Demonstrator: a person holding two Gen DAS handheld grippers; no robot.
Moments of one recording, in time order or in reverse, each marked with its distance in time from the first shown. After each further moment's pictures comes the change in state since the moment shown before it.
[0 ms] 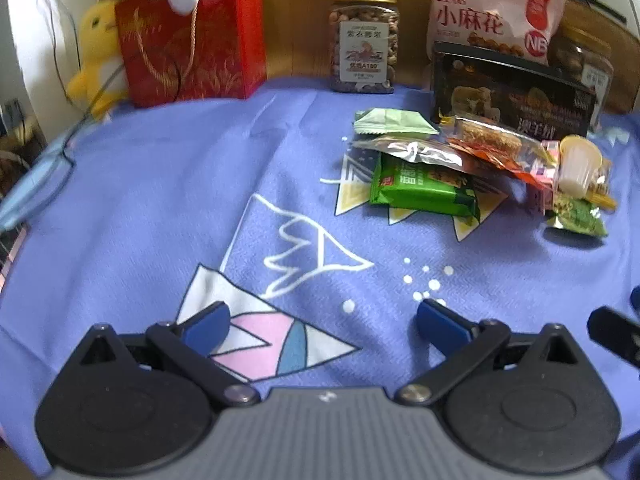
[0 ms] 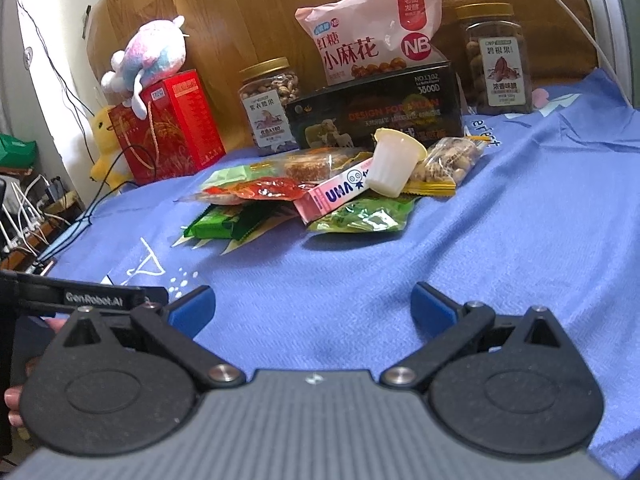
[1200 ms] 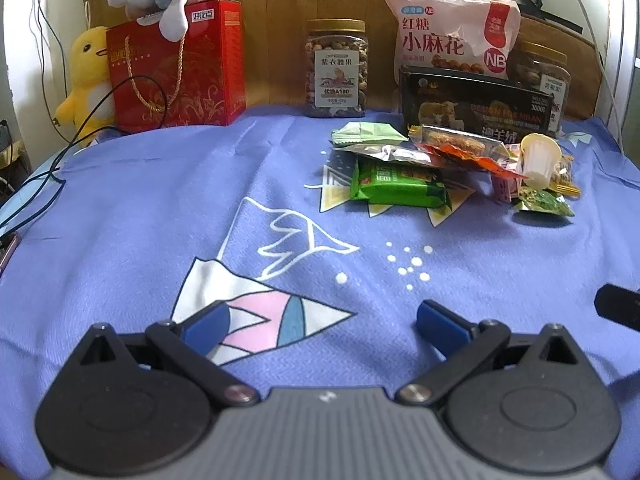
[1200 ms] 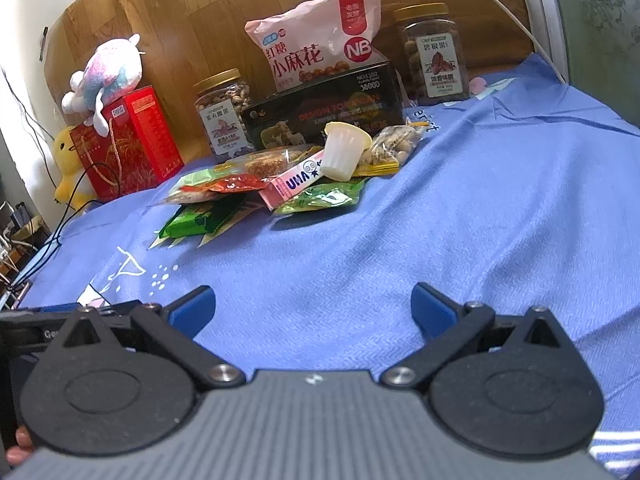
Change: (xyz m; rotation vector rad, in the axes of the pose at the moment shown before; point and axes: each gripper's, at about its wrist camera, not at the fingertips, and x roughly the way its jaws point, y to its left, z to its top) left arm -0.015 0.004 -0.031 0.060 -0.132 -0.068; right arm -0.026 0.009 -0.019 0.096 -0.033 -0.146
